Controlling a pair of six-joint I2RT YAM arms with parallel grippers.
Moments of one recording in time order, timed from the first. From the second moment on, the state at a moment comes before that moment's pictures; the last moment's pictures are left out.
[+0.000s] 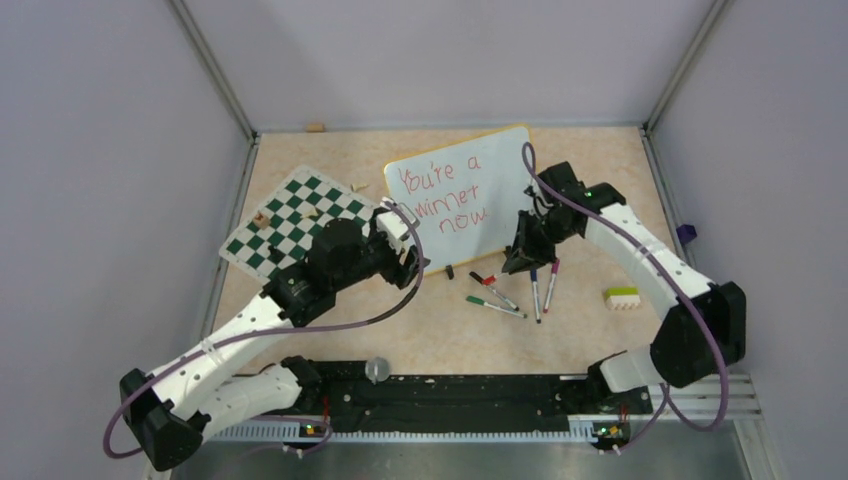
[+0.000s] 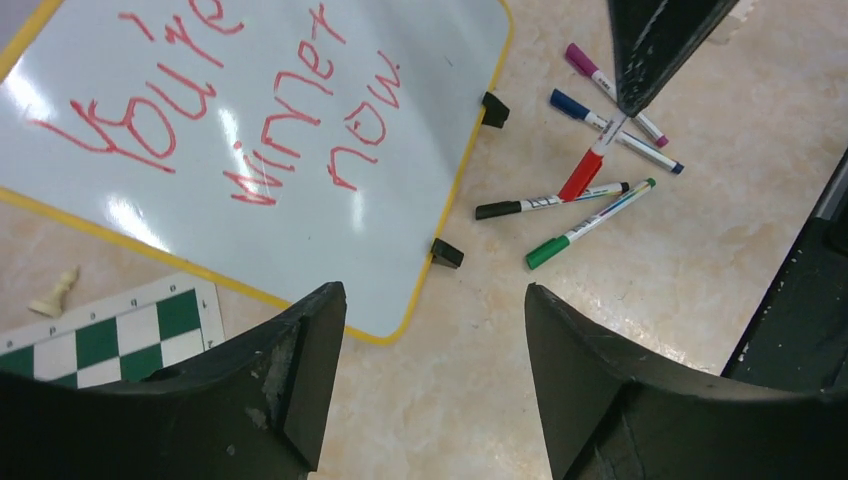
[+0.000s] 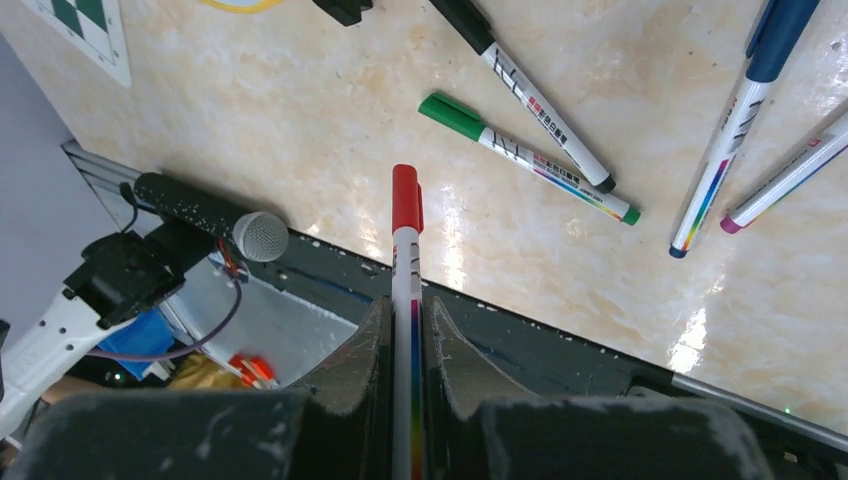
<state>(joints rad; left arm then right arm) -0.76 0.93 0.85 -0.23 0.15 0.12 0.43 1.46 1.25 -1.04 -0.40 0.54</state>
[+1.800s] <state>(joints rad) -0.23 0.77 0.58 -0.23 -0.27 -0.22 0.39 1.08 0.78 -0.49 -0.06 0.63</state>
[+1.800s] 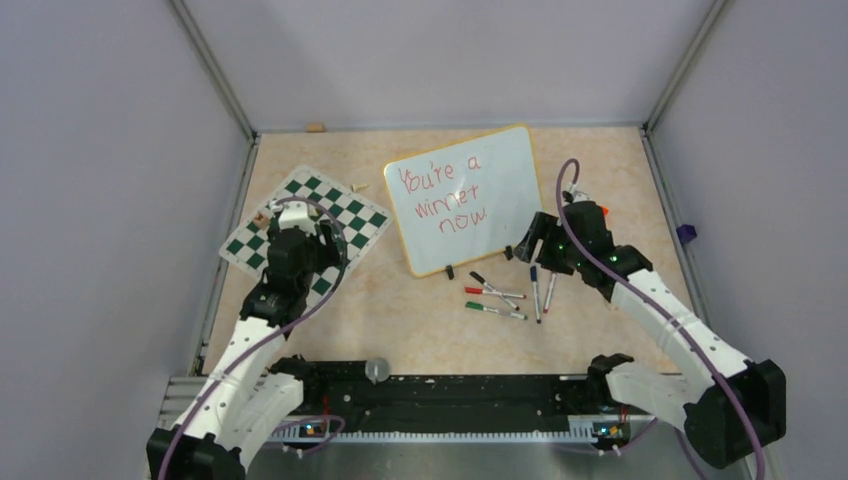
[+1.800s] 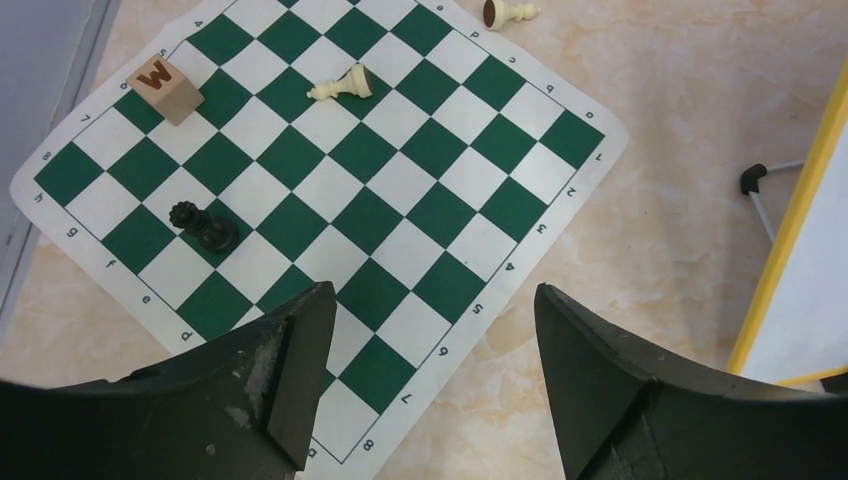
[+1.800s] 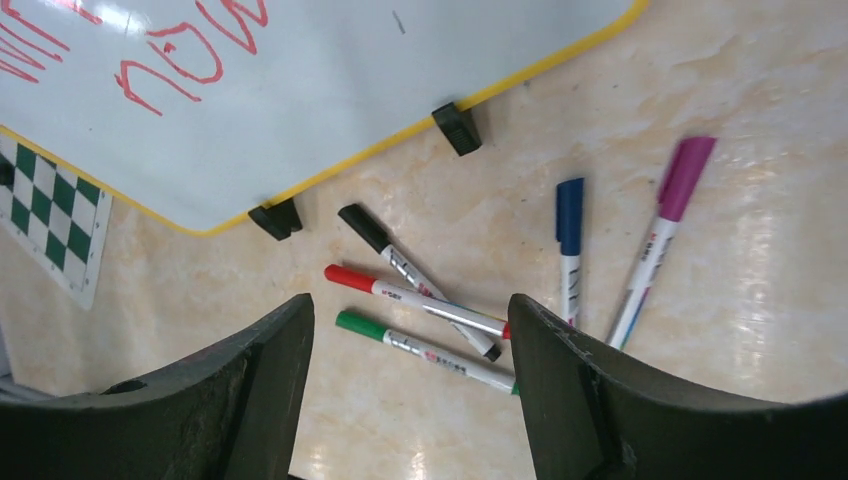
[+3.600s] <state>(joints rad) 0.12 1.47 0.27 1.02 0.15 -0.03 0.03 1.44 0.20 1.11 0.18 0.04</state>
